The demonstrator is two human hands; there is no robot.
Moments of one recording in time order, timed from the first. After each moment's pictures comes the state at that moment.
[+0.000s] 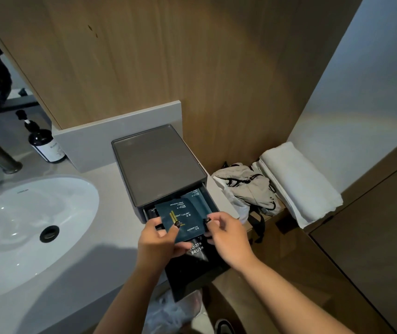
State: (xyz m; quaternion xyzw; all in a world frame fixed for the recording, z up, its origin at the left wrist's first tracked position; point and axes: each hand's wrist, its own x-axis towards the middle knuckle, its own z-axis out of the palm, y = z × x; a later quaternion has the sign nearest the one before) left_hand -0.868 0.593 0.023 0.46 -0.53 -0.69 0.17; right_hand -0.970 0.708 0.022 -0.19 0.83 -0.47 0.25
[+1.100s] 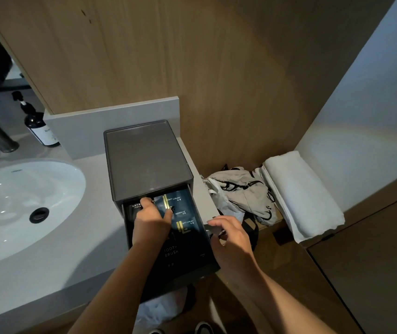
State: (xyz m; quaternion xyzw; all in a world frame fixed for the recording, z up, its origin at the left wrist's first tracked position) left_hand -0.934 0.591 0.005 0.55 -0.73 -0.39 0.10; right_hand -1.021 0.761 0.016 -0.34 0.83 -0.41 0.19
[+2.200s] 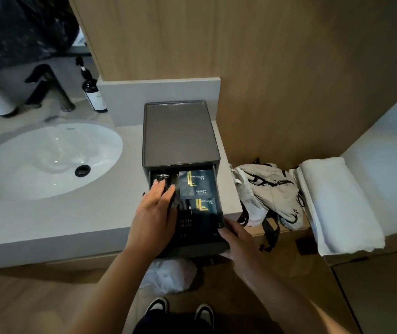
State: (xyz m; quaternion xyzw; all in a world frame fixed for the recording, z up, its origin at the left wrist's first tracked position) left_hand -0.861 0.632 0.003 0.37 -0.89 -0.18 0.20; right_hand -1.016 0.775 -0.006 -0.15 0.67 -0.53 0.50
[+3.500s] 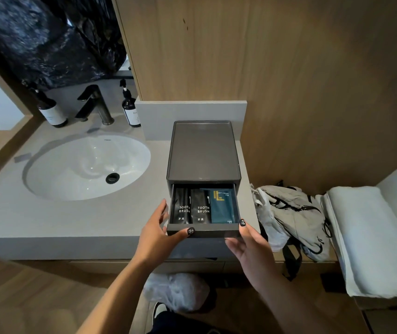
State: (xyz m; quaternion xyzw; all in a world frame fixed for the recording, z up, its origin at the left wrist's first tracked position) left_hand -0.840 0.637 0.003 0.51 -0.63 -0.53 0.26; right_hand -1.028 0.747 -0.004 -0.05 0.57 -0.63 0.52
